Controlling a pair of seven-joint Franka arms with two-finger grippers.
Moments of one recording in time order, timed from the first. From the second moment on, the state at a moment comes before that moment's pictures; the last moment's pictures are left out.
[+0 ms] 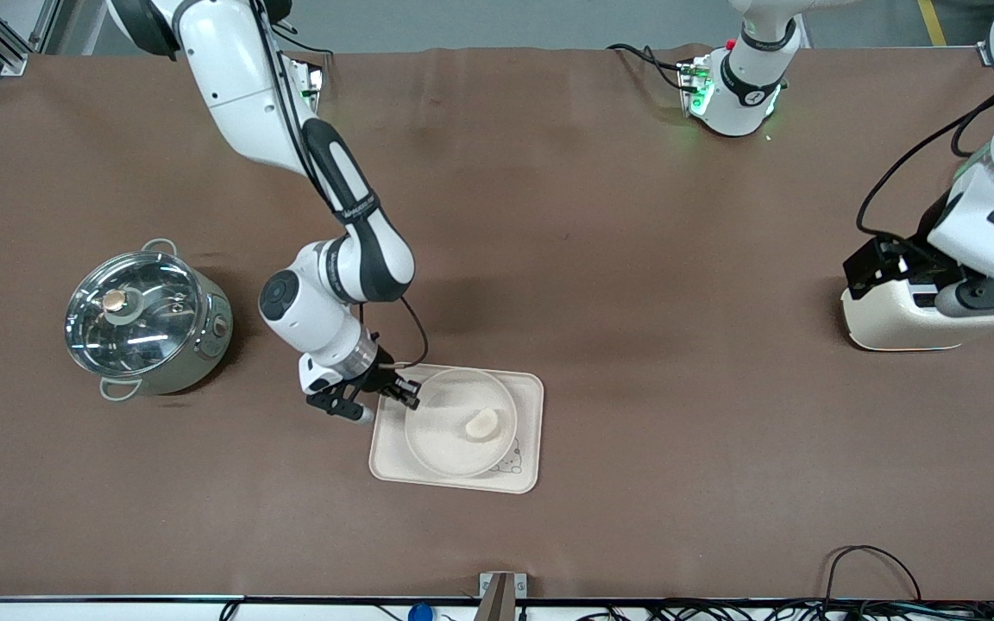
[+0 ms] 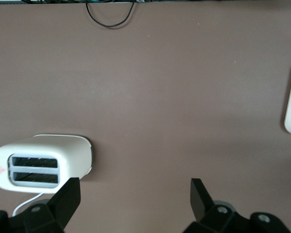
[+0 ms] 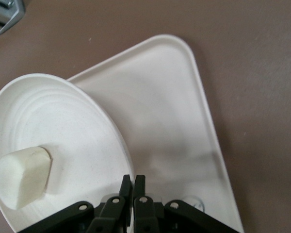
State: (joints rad) left arm 0.13 0.18 -0.36 -1.34 0.17 1.56 -0.23; right arm 0.62 0.78 -0.19 -1.62 0.79 2.69 0.23
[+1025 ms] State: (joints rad) left arm -0.05 -0.03 -0.13 -1.58 0.04 1.54 -0.18; right arm 0.59 0.85 -0.13 -1.54 0.86 2.67 0.24
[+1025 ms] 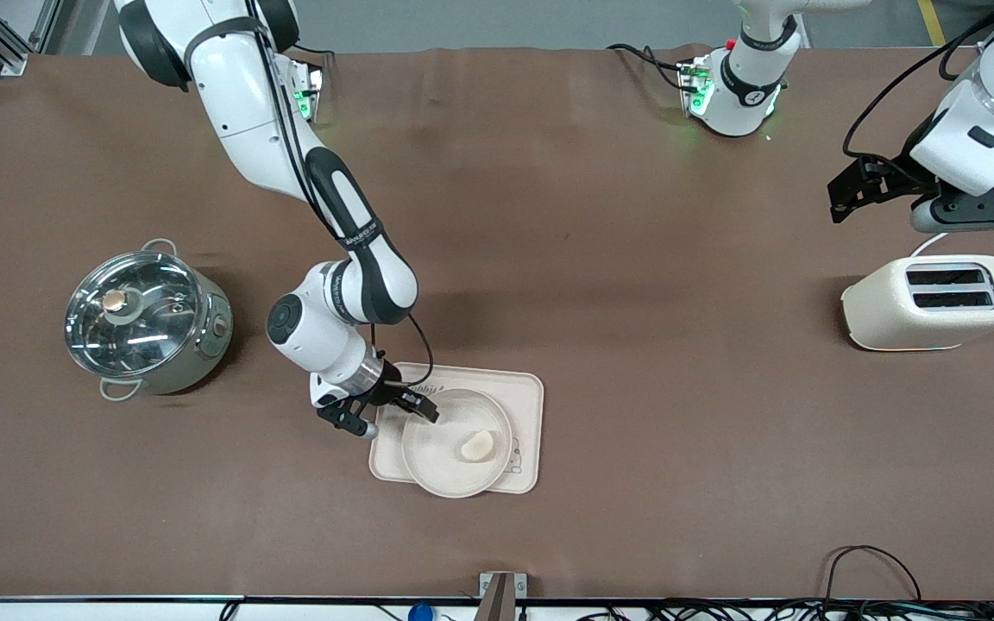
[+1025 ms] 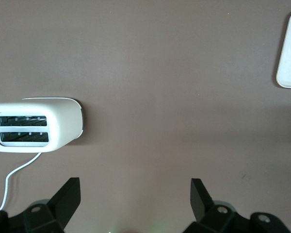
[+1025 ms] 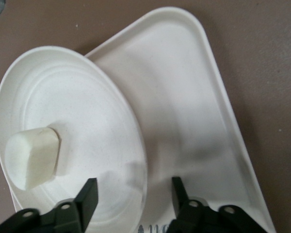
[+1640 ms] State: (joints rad) left arm -0.05 -0.03 -0.13 -1.59 0.04 1.54 -0.18; right arm 0.57 0.72 -0.16 -1.53 0.87 2.55 0.30
